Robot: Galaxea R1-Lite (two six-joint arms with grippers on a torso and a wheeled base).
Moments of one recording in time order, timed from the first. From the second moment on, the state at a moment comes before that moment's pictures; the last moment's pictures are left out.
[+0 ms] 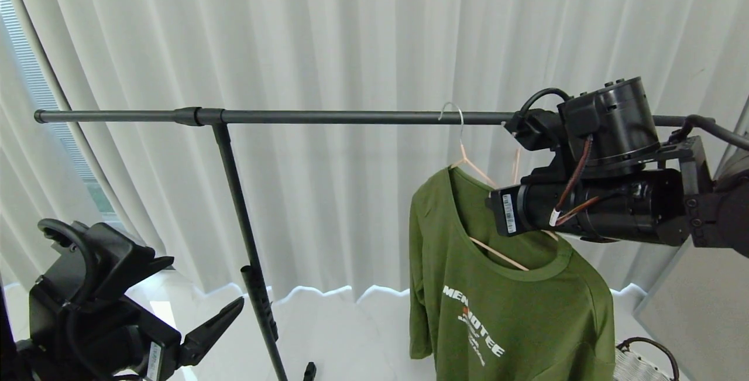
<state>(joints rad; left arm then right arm) -0.37 1.09 -0.32 -0.39 0.08 0.30 0.75 1.66 -1.20 0.07 -0.22 0.24</state>
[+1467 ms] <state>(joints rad) -0.38 1.08 -0.32 -0.39 0.07 0.30 0.64 1.87 -1.31 -0.09 -0.20 0.22</state>
